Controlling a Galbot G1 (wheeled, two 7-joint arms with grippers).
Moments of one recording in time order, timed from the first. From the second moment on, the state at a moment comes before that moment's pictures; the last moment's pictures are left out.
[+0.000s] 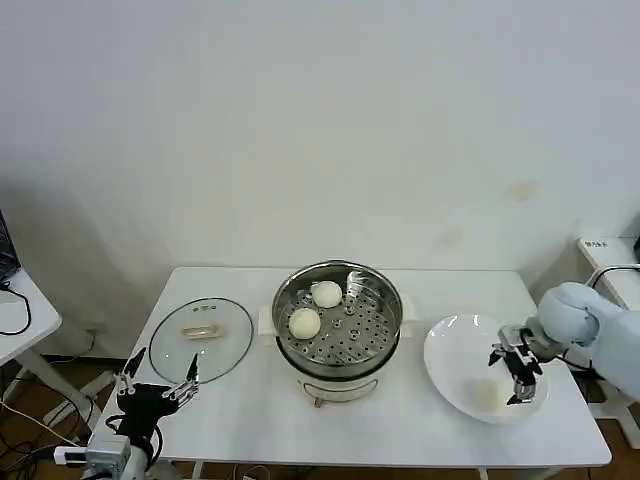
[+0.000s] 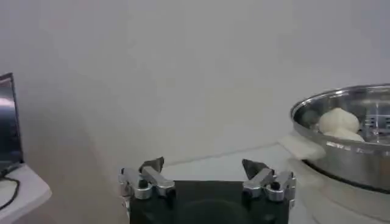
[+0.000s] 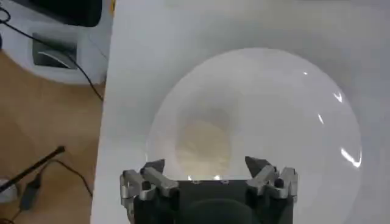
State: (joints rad) left arm 1.68 -1.50 -0.76 -2.33 0.08 0.33 0.16; right arm -0.16 0.44 -0.71 1.47 -0.14 -0.22 -1.20
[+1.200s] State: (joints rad) left arm 1.65 -1.50 -0.77 -2.31 0.08 0.33 0.18; right arm -0.25 0.50 -0.65 1.39 -0.17 -0.21 -1.19
